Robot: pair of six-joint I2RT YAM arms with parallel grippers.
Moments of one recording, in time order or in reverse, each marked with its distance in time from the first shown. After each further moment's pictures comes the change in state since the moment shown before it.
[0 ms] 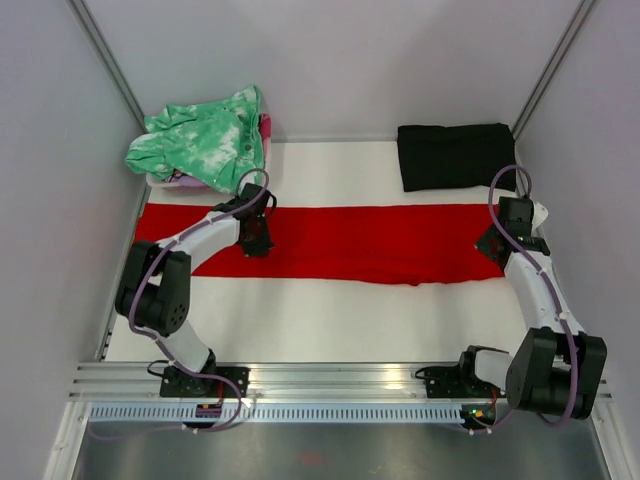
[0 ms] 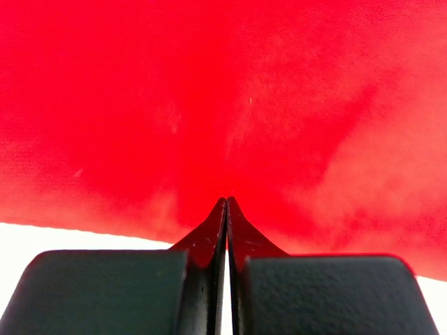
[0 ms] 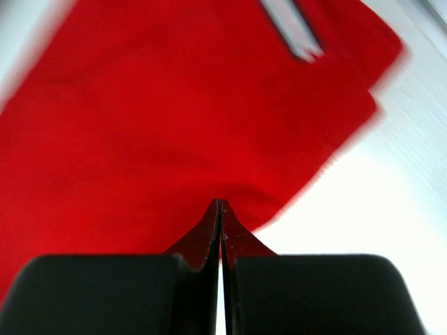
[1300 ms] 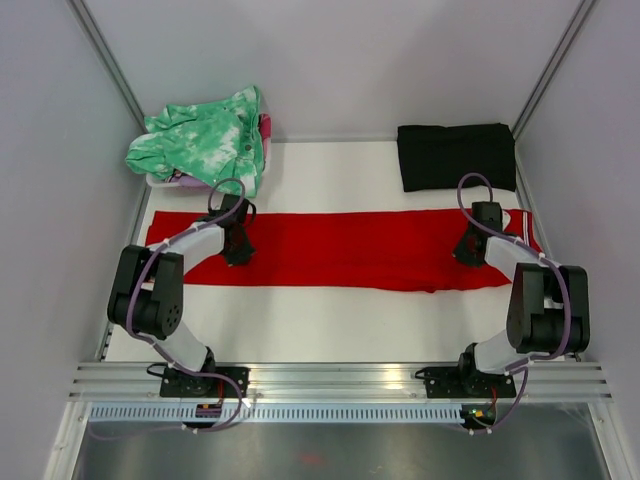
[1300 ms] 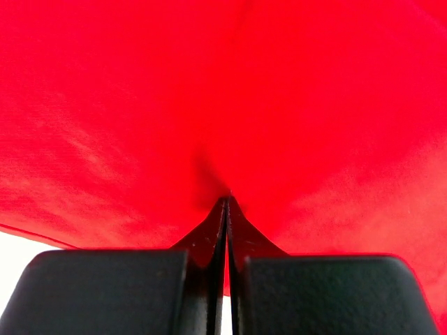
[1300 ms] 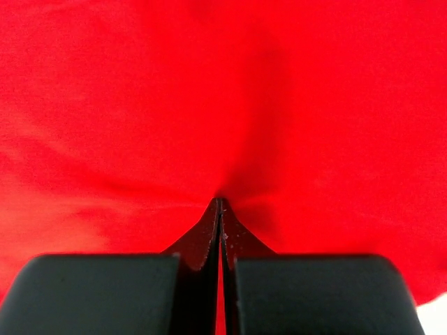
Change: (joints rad) left arm 0.129 -0.059 -0.133 0.070 -0.085 -0.077; right arm 0.101 0.316 -0.016 0.254 -0.142 -0.069
